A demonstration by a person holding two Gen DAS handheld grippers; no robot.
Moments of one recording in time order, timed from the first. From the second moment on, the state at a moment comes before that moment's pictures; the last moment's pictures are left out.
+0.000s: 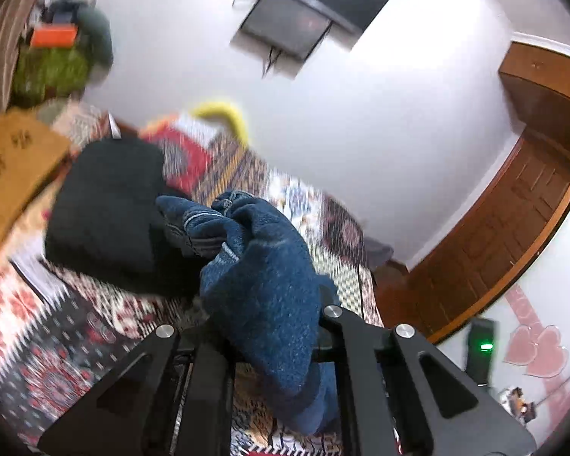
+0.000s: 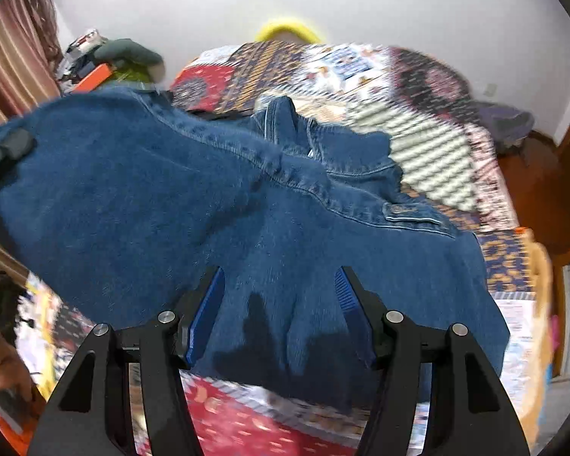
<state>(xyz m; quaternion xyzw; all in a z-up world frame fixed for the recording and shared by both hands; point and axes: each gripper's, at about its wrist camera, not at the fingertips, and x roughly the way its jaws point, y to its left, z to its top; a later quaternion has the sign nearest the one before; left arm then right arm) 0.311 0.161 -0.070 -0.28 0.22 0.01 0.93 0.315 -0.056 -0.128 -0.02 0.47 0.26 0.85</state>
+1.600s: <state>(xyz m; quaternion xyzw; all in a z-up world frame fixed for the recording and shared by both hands) 0.331 -0.021 -0.119 0.05 0.38 -0.13 0.91 0.253 -0.195 -0.125 -0.05 0.43 0.17 0.89</state>
